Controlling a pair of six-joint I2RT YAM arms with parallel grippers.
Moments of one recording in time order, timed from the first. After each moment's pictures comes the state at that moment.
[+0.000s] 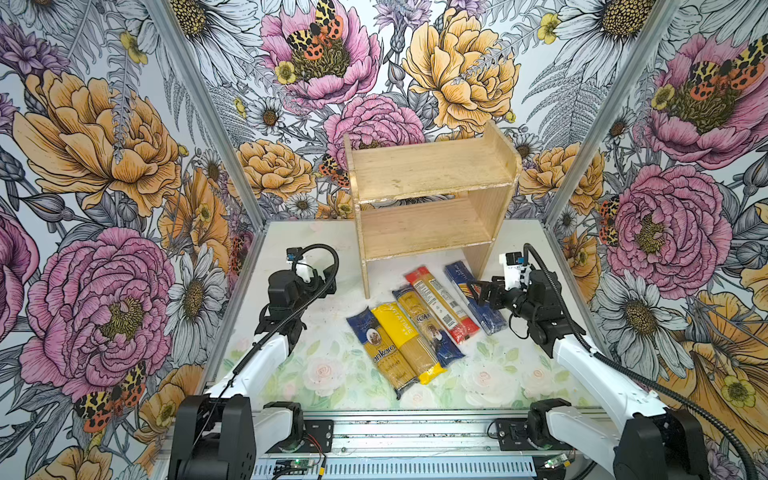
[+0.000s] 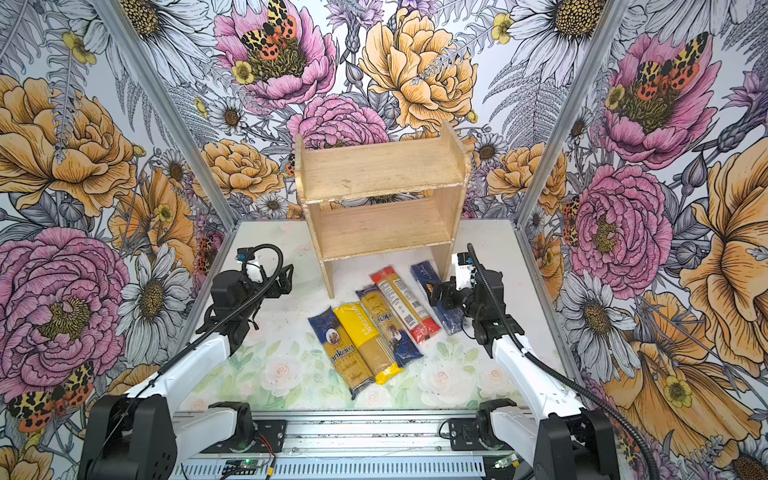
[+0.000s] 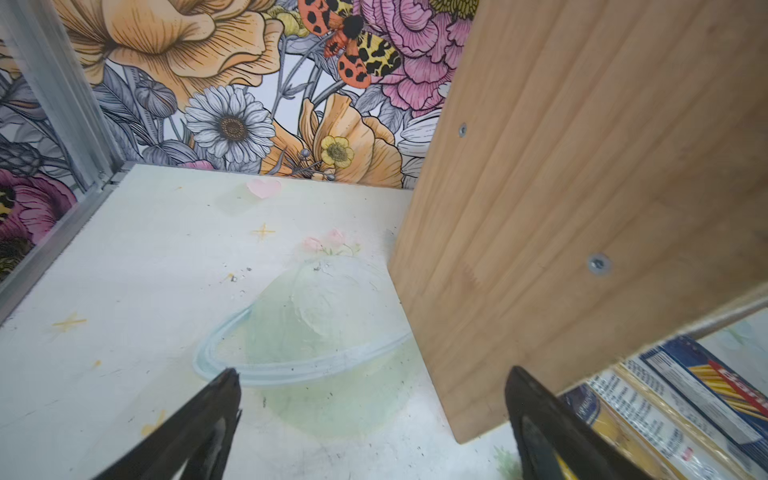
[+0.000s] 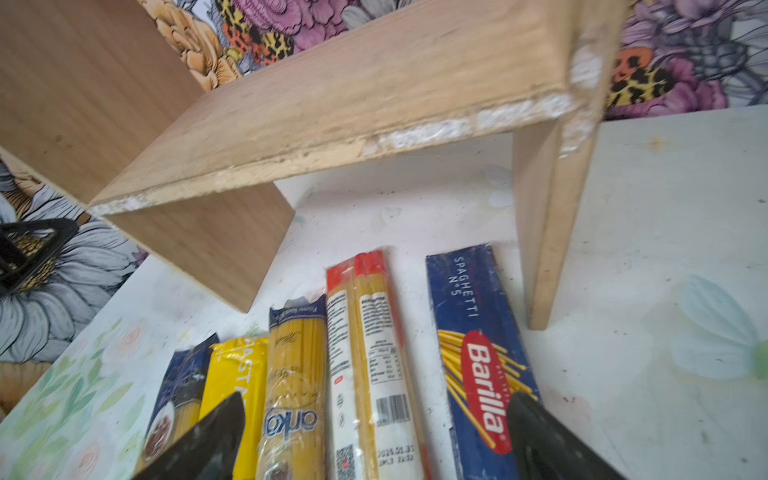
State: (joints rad) left arm -0.06 1.12 0.56 0.27 0.15 -0.18; right arm 0.15 1.04 0.60 0.00 -0.42 0.22
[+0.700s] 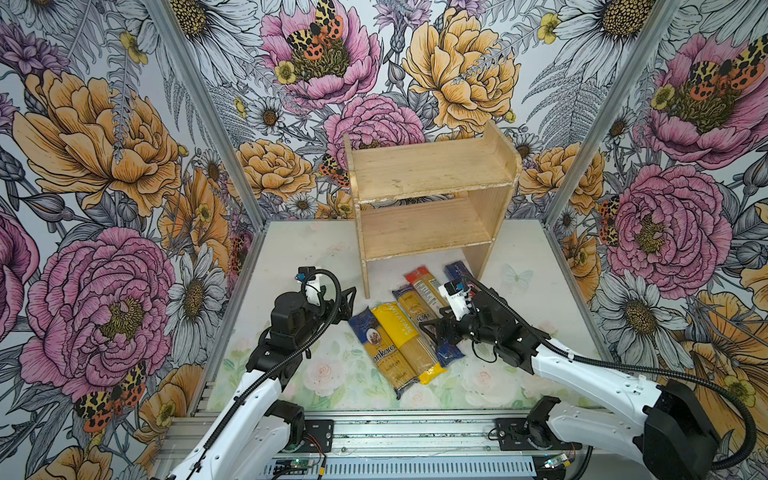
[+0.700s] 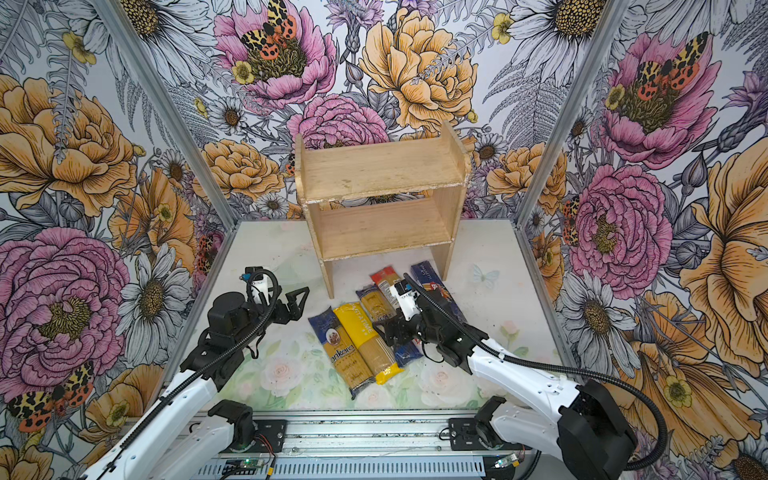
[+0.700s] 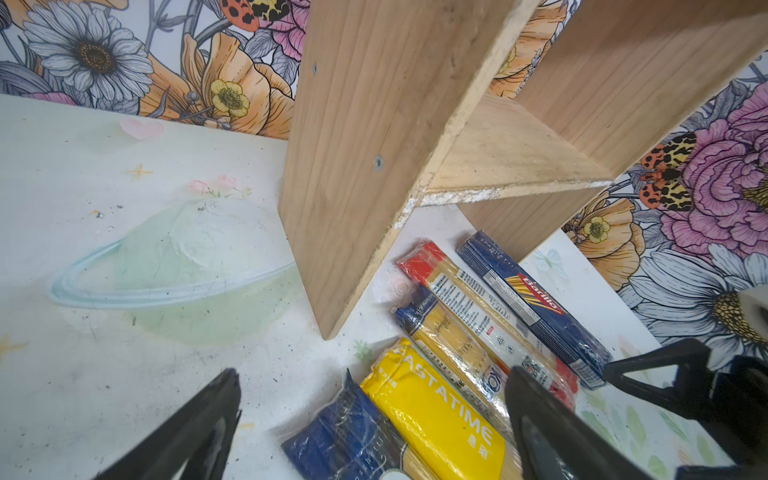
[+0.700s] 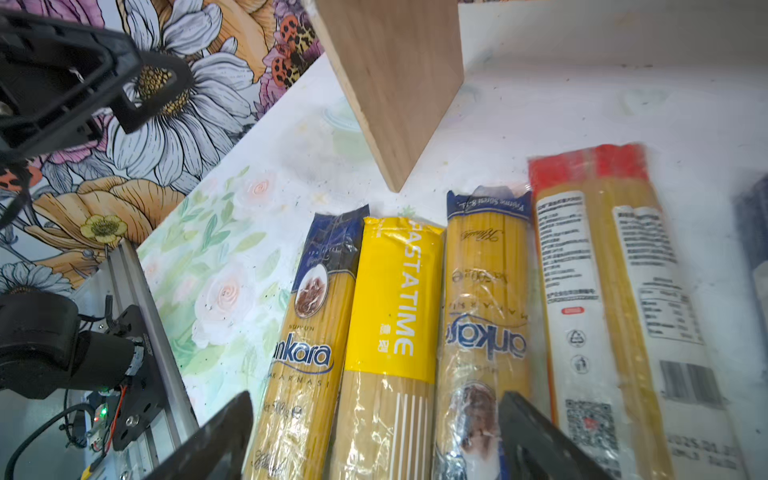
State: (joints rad) left arm -0.28 0.73 0.49 -0.06 0.16 -0.35; right arm 0.70 1.13 0.61 -0.06 -0.27 0.28
